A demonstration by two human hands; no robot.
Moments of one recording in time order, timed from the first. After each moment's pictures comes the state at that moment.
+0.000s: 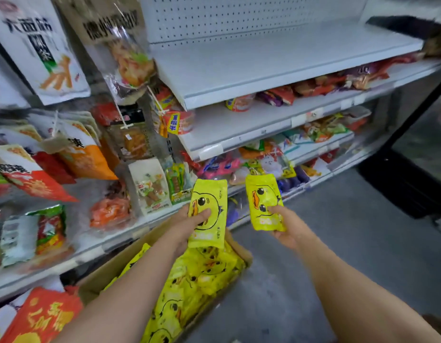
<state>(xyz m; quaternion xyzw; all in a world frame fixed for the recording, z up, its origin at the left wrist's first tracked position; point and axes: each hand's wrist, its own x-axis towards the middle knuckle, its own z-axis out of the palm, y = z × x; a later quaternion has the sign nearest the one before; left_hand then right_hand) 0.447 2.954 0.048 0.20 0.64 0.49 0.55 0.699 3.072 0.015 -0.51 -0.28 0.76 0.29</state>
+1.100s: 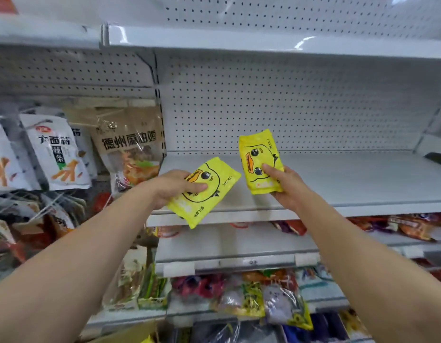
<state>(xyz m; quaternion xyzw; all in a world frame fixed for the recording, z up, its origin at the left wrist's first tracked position) 0.433 3.257 0.311 0.34 0.71 0.47 0.39 0.631 3.471 0.286 -0.25 -0.54 0.74 0.30</state>
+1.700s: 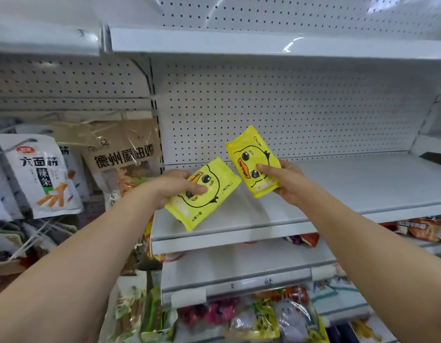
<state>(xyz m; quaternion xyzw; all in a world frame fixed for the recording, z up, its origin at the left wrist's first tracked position) 0.362 3.289 0.316 0.35 0.72 0.46 0.38 0.572 3.490 0.301 -0.29 -0.59 0.68 0.33</state>
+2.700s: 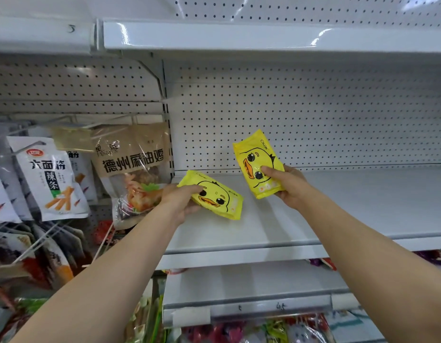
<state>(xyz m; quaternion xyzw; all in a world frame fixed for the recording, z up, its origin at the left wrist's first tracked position) 0.348 3.328 0.276 0.10 0.64 0.71 0.28 0.520 3.536 0.287 -0.26 -0.56 0.72 0.31</state>
